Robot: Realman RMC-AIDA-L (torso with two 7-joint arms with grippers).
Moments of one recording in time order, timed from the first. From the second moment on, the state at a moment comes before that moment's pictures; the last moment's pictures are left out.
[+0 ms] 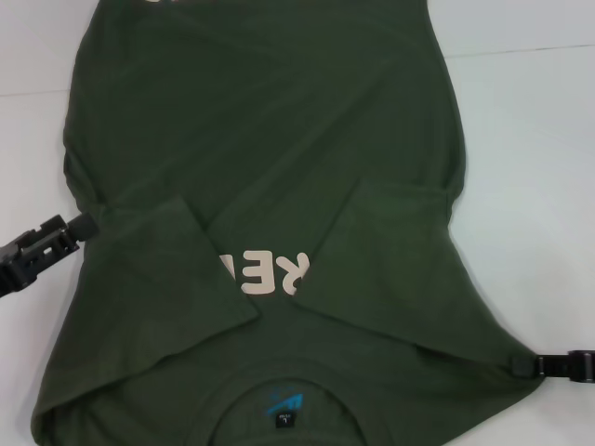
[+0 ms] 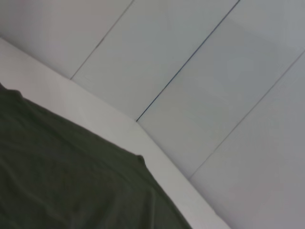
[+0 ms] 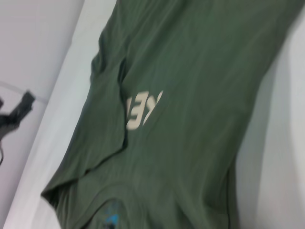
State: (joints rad) left arm -0.35 -2.13 0.32 0.58 1.94 1.60 -1.62; right arm 0.30 1.97 -0.35 -0.55 -2.41 -1.71 1.91
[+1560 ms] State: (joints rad) left arm -0.41 -2.03 0.25 0.85 2.60 1.88 -2.00; right arm 0.34 1.97 -0.30 -0.54 -2.41 -1.68 1.91
